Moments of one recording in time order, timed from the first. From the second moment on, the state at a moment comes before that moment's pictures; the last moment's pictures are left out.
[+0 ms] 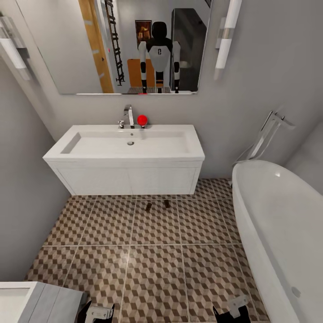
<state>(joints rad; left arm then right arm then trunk) -0.42 0.02 -0.09 0.07 -0.03 -0.79 0.03 -0.44 -0.09 0.27 -0.02 -0.03 -0.54 0.02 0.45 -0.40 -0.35</state>
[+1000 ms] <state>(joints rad) -0.42 0.02 -0.09 0.08 -0.03 -0.79 0.03 -0.44 -0.09 0.27 -0.02 -0.03 -0.54 0.02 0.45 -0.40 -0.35</state>
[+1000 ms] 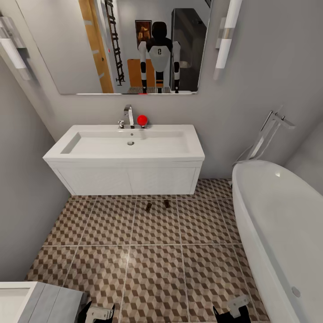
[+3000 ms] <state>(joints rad) -0.42 0.02 -0.10 0.08 -0.03 -0.79 0.03 -0.44 -0.09 0.27 -0.02 -0.03 -0.54 0.02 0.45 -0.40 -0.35</state>
